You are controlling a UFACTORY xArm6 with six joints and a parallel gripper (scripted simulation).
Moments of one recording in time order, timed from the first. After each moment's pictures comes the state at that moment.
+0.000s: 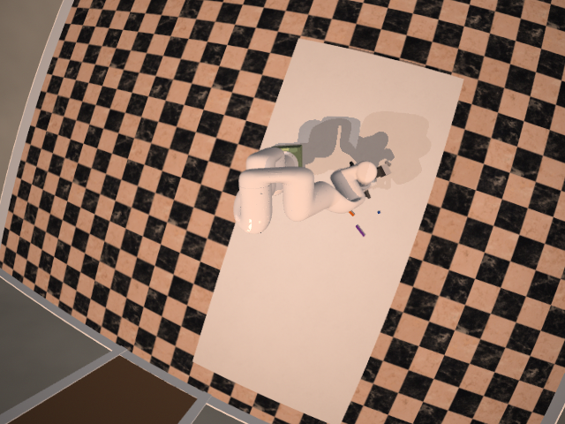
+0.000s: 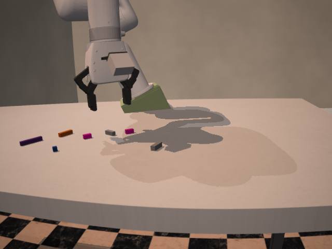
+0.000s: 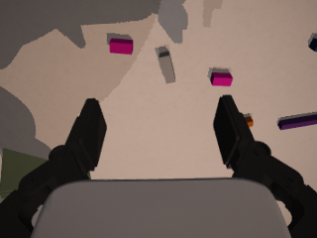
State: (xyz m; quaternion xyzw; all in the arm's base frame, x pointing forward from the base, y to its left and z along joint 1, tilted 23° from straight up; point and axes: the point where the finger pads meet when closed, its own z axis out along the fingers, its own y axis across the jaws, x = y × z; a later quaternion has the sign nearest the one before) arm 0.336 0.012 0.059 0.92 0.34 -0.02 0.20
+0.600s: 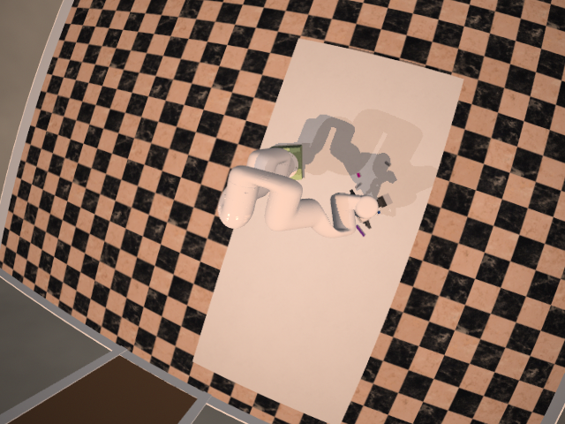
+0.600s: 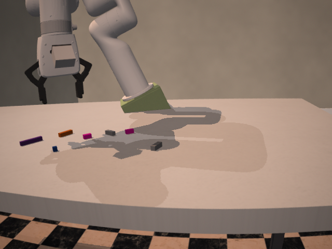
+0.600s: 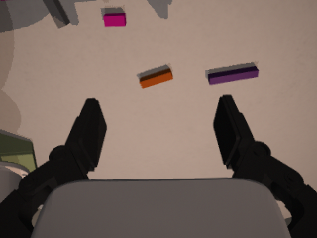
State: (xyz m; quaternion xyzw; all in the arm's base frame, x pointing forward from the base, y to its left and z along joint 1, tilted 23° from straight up) arm 0.359 -0.085 0.131 0.92 0.34 -0.02 0.20
